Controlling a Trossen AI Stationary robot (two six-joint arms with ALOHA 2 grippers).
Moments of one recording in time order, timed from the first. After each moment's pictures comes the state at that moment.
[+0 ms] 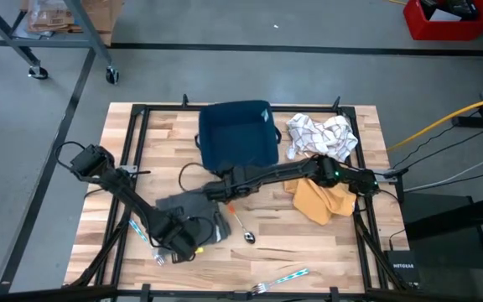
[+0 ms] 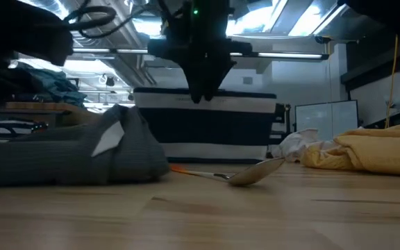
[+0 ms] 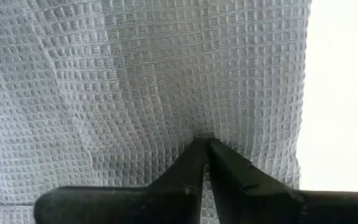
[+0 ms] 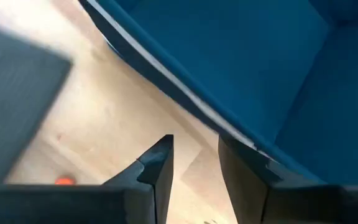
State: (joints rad) left arm -0.68 1.71 1.02 -0.72 -0.15 -0.88; right arm 0.15 2.40 2.33 -1.47 0.49 0.93
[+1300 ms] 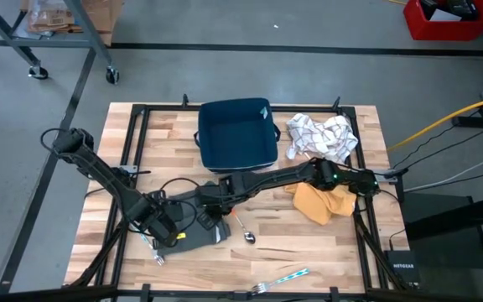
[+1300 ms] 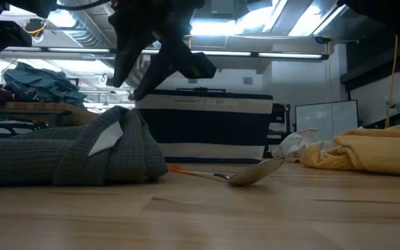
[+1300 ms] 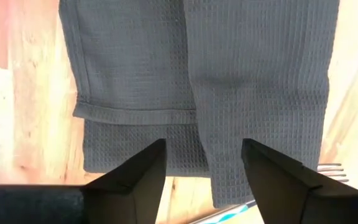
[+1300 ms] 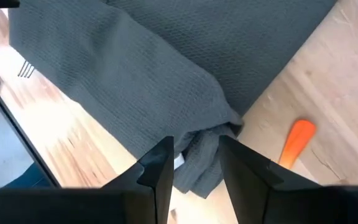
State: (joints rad) left arm -0.69 1.42 1.02 -1.07 -0.16 -0.92; right arm 0.18 2.43 2.33 -1.04 -0.12 0.91
